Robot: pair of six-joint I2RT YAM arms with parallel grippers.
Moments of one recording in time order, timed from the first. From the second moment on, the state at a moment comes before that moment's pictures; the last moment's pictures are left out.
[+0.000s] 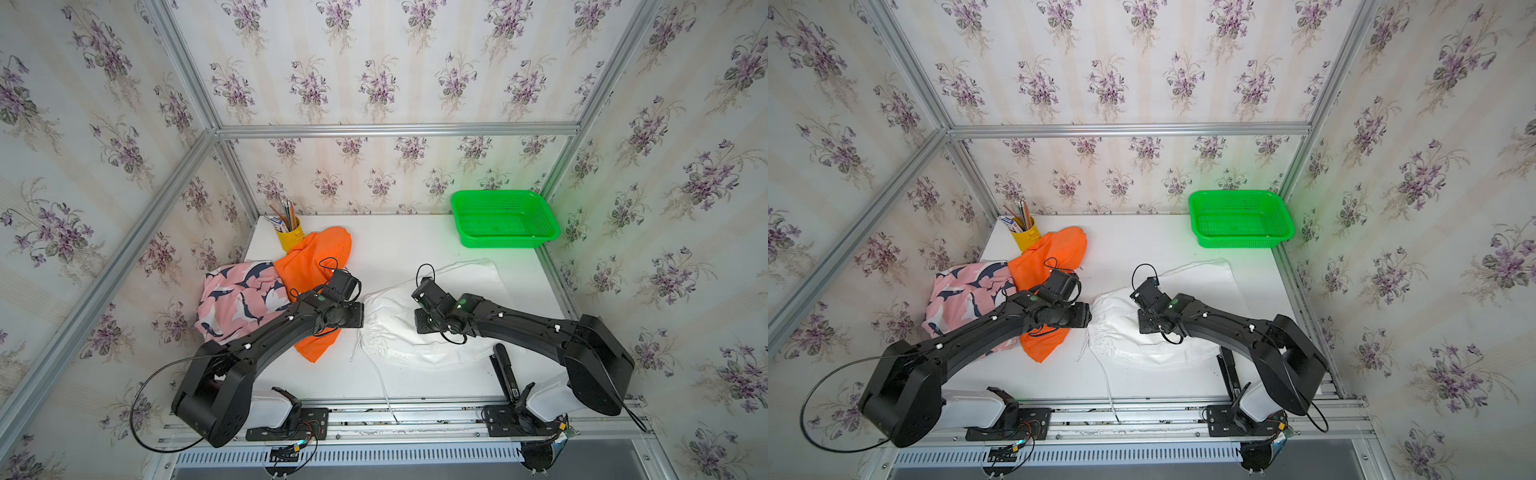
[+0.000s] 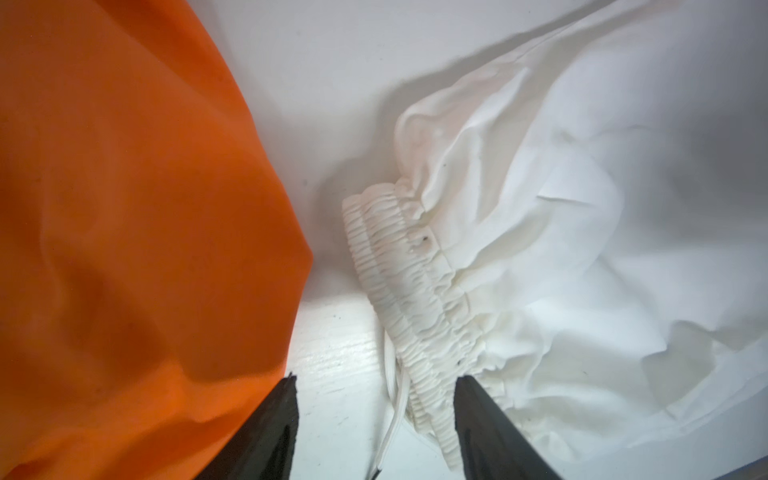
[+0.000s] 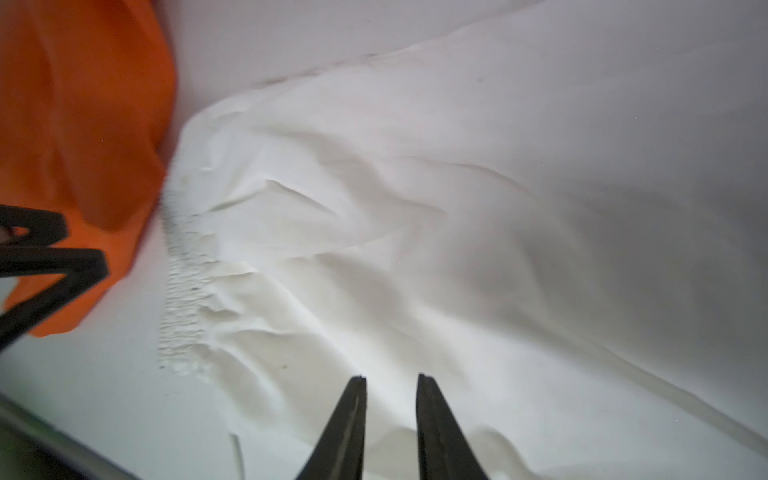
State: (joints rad) left arm -0.49 1.29 0.78 -0.62 0.04 -0.47; right arm 0.89 1.52 1.02 -0.51 0.02 0.64
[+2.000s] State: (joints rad) left arm -0.29 1.16 0.69 -0.62 0.23 -0.54; right arm 1.07 1.83 1.32 -0.53 0.01 0.64
